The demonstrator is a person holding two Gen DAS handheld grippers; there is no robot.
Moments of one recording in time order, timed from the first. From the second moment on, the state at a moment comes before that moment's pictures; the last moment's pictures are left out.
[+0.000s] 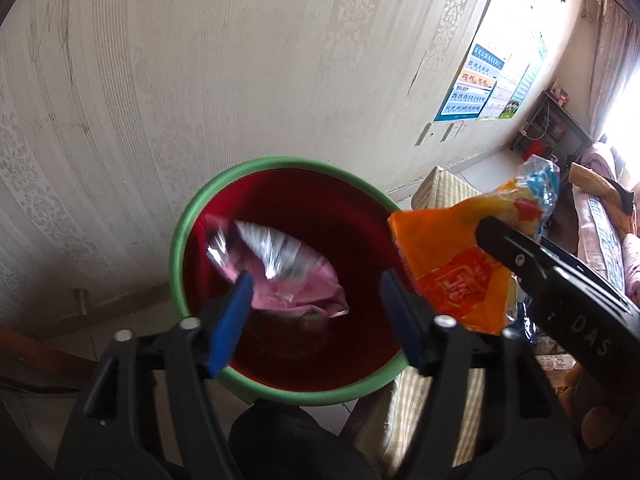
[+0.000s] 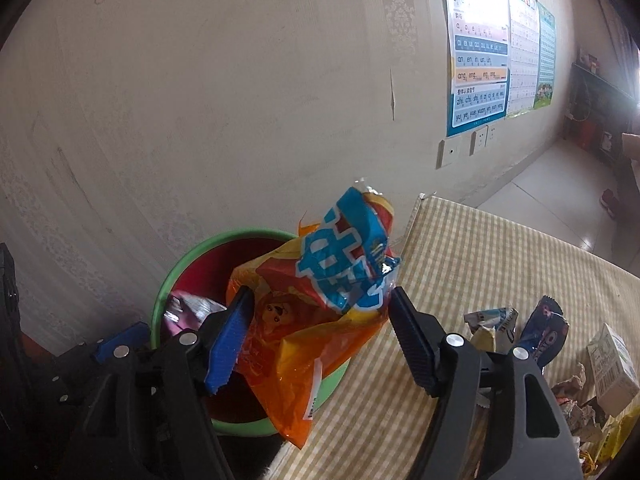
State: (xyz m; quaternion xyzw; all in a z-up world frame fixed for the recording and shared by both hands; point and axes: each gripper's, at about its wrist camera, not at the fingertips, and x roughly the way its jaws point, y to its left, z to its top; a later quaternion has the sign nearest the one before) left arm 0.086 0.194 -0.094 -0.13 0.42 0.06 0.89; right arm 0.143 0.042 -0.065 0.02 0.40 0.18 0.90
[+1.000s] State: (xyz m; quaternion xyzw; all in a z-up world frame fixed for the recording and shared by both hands) left arm 0.030 0.071 -0.071 -0.07 0.42 -0.06 0.90; right arm 0.018 -0.140 -0.035 0.09 0.37 0.09 0.92
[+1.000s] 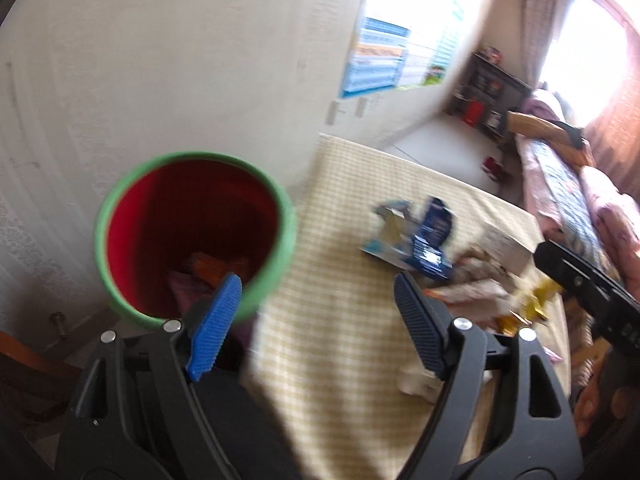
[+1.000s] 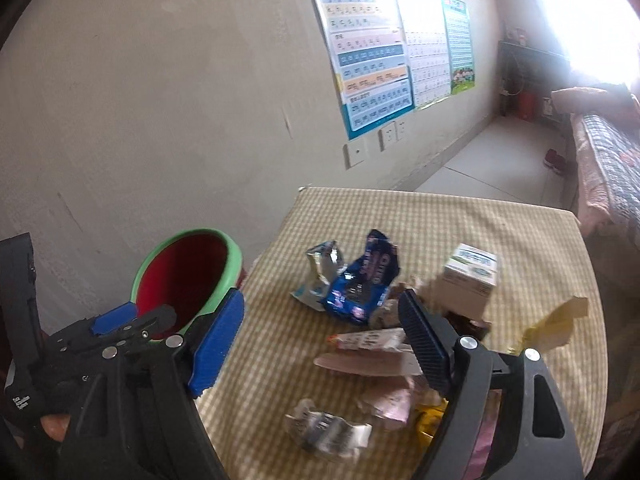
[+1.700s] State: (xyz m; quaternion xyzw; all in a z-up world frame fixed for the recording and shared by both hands) left arm 0.017 -0.060 -0.158 0.01 0.54 -0.17 0.82; right arm -0.039 -0.268 -0.101 0.18 0.43 -0.04 0.88
